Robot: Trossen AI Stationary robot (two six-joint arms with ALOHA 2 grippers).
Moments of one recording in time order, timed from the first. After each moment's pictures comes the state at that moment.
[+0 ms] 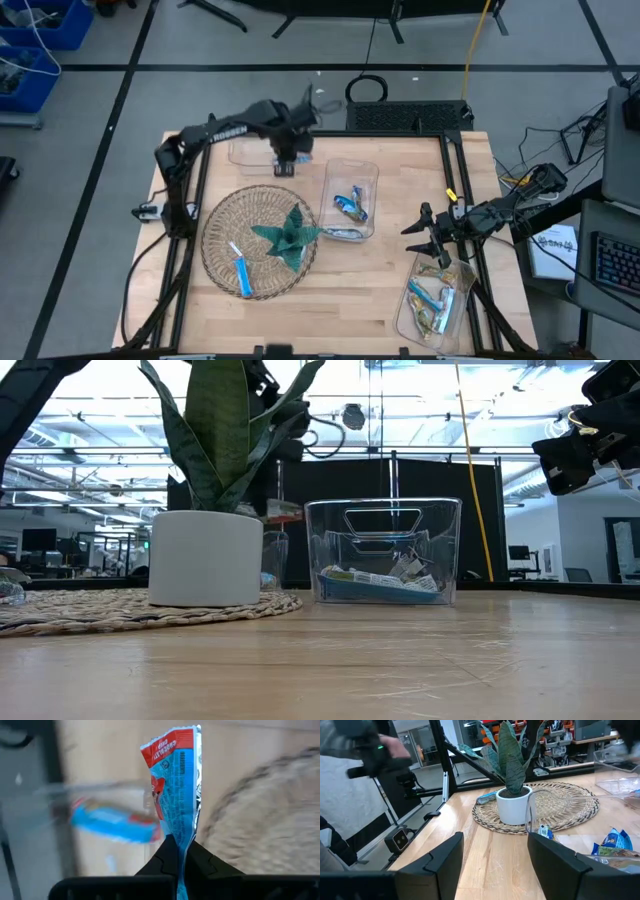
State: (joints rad) left arm 0.51 1.91 1.75 -1.24 0.03 0.54; right arm 0.53 0.17 0.02 0.08 0.34 0.24
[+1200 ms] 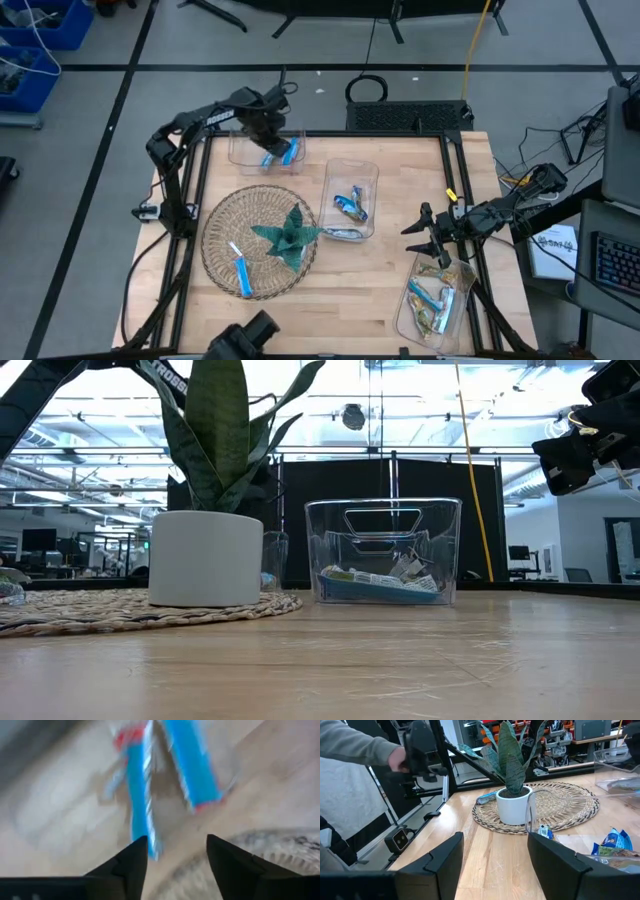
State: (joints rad) left arm 0.81 1.91 1.54 -1.13 0.18 -0.09; right arm 0.53 0.17 0.02 0.08 0.34 0.24
